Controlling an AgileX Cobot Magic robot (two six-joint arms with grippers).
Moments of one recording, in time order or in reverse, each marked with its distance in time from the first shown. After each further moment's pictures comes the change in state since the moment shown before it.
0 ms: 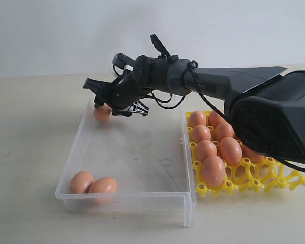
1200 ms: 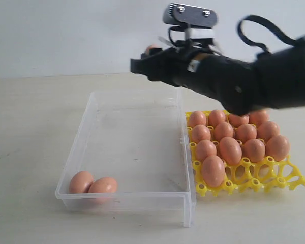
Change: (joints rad) left arm 0.000 0.000 0.000 0.000 0.000 0.000; right arm 0.000 -0.823 1.145 -0.206 -0.893 -0.327
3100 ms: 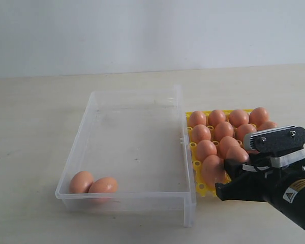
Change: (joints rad) left arm 0.000 0.000 0.000 0.000 0.000 0.000; right arm 0.000 -0.078 0.739 0.175 -0.418 -0.176
